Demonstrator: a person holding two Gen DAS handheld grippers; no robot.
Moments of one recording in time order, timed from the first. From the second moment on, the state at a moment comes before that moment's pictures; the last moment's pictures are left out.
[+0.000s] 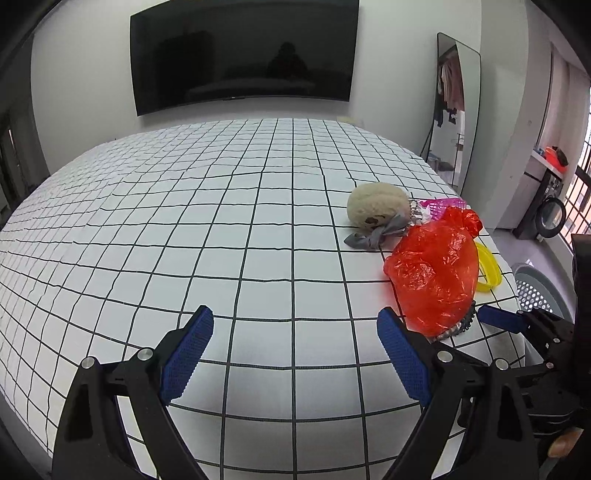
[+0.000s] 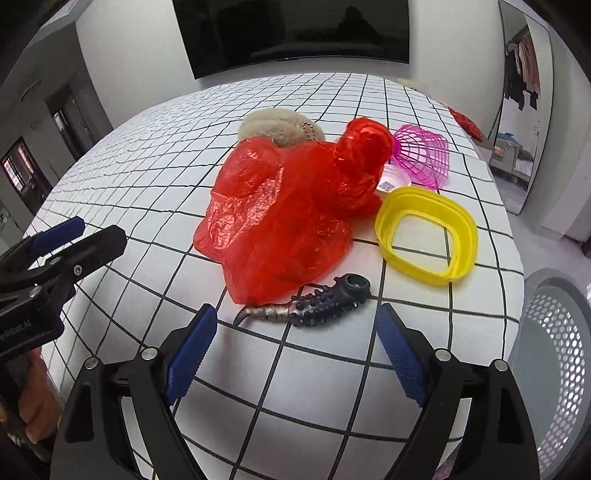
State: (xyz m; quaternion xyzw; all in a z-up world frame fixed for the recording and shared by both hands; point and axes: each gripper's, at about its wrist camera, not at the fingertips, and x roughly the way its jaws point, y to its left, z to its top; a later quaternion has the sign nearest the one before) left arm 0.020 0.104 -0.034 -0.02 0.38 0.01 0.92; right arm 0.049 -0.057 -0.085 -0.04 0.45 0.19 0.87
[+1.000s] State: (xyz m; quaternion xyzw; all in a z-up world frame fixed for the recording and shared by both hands) left arm 0.015 0.076 -0.028 -0.02 0.39 -0.03 0.92; right arm 0.024 -0.086 -0.078 -0.03 0.43 0.16 0.89
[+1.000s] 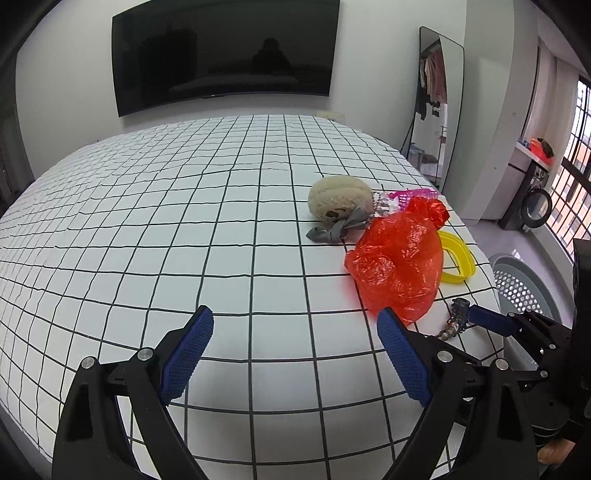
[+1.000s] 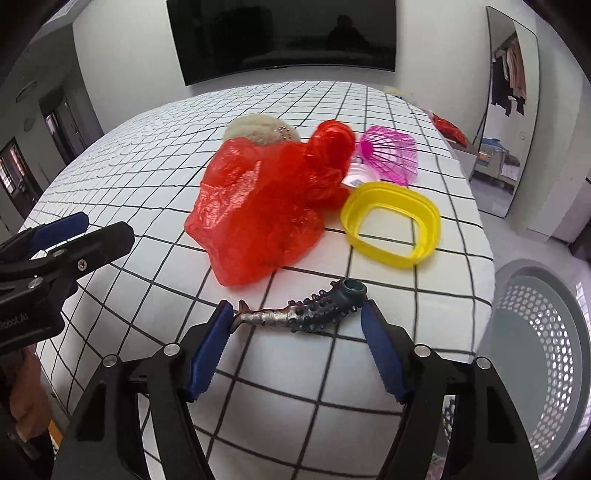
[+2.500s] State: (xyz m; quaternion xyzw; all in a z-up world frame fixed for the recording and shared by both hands) left arm 0.021 0.004 0.009 -0.02 0.35 -0.11 0.93; right arm -0.027 -0.193 -0.060 0.09 0.40 0.08 0.91
